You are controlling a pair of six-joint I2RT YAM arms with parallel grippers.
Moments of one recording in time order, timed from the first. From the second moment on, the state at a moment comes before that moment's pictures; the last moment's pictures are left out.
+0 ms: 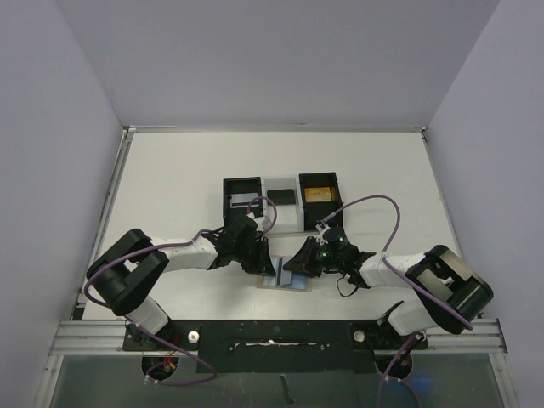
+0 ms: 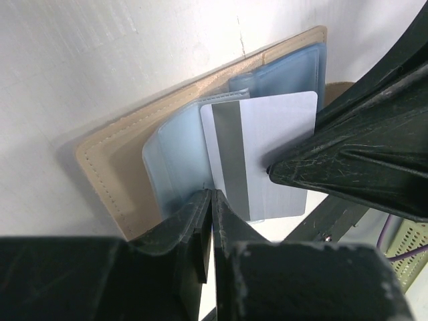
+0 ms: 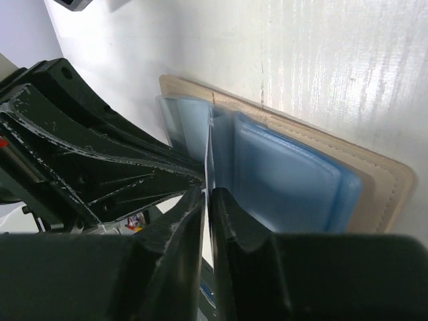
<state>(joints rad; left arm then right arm) -0.80 1.60 0.67 0.02 0.35 -0.75 0.67 1.42 0.34 0.40 -0.38 1.12</state>
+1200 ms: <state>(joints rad) -0.79 1.53 0.61 0.02 0.34 -0.75 0.62 1.36 0.31 0.37 -0.44 1.07</state>
